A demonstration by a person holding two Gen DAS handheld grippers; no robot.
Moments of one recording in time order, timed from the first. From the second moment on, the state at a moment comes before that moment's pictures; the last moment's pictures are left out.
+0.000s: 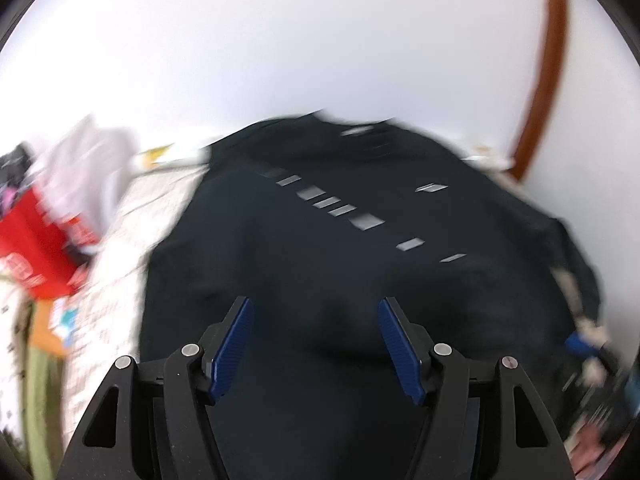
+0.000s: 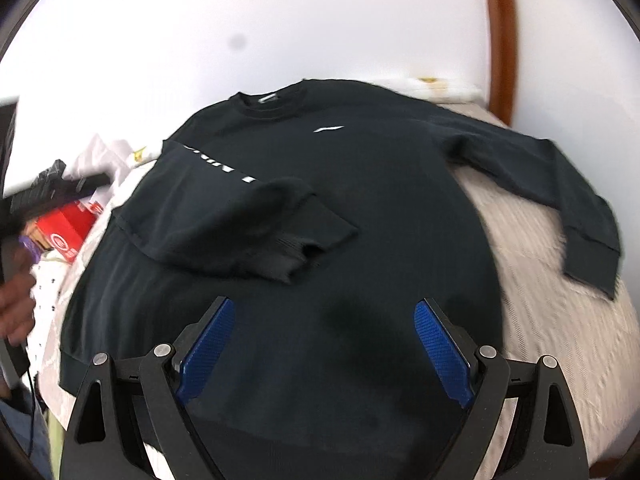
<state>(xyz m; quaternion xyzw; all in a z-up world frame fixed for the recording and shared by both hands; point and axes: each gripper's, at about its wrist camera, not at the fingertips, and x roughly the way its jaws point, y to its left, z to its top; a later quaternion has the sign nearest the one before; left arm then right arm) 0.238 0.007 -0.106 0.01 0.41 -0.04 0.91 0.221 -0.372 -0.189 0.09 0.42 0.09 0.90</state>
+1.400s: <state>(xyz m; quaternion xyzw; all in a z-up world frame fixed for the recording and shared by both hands) 0.186 0.117 -0.200 -0.05 0.46 0.05 0.89 0.310 -0.363 -0.237 0.11 0.48 0.10 0.87</state>
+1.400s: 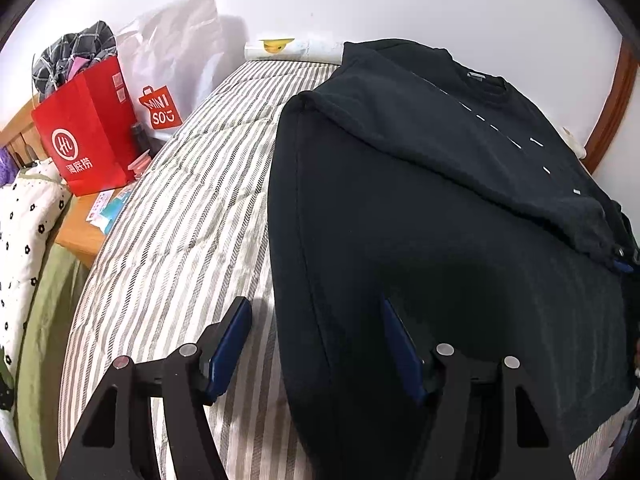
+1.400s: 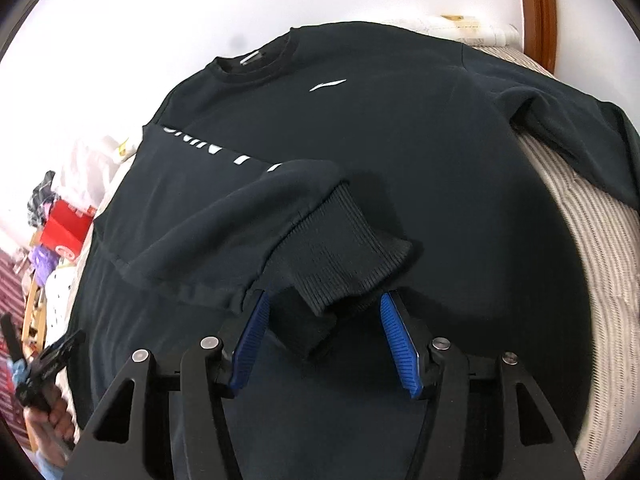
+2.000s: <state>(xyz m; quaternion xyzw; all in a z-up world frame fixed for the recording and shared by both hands) 0.154 0.125 -0.196 -0.04 0.47 0.04 0.88 0.248 -0.413 -0.212 0.07 0.48 0.06 0.87</state>
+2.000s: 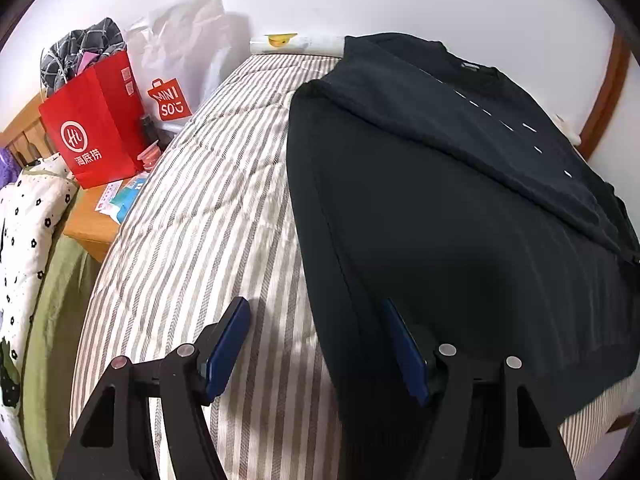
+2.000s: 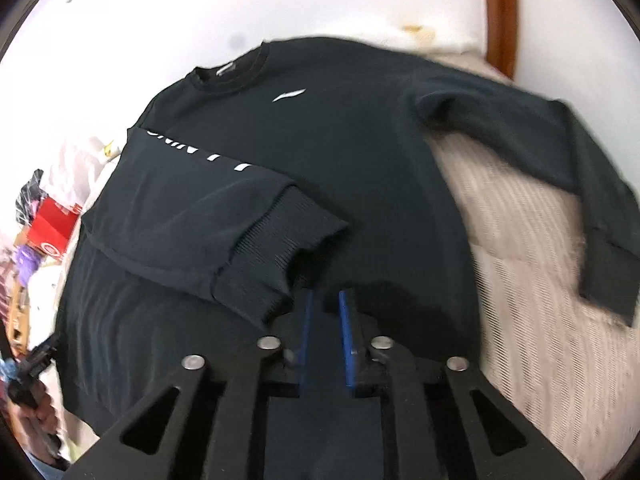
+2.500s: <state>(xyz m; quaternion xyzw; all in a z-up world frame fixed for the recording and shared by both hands) 0.125 0.102 -0.196 -0.04 0.47 0.01 0.88 0.152 -0.426 -0.241 0.05 0.46 0.03 0.88</state>
